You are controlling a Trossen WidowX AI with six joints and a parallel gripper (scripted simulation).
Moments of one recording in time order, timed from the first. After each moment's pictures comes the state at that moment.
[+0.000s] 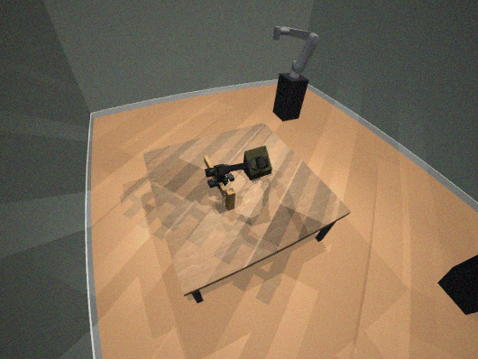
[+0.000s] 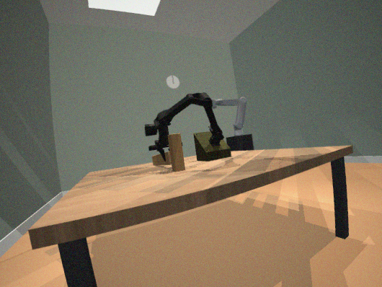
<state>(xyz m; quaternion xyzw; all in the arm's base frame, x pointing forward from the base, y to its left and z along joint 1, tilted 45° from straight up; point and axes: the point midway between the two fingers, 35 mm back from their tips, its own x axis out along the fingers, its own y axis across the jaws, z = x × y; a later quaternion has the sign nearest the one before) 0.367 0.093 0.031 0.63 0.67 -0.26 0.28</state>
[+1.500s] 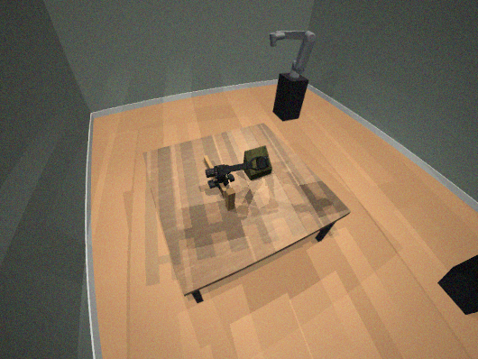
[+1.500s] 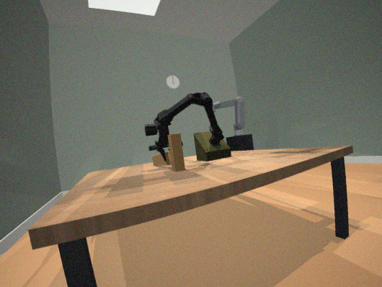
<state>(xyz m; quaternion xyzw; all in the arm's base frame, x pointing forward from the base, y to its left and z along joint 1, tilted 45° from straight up) 0.366 0.096 0.034 0.63 0.67 -0.26 0.28</state>
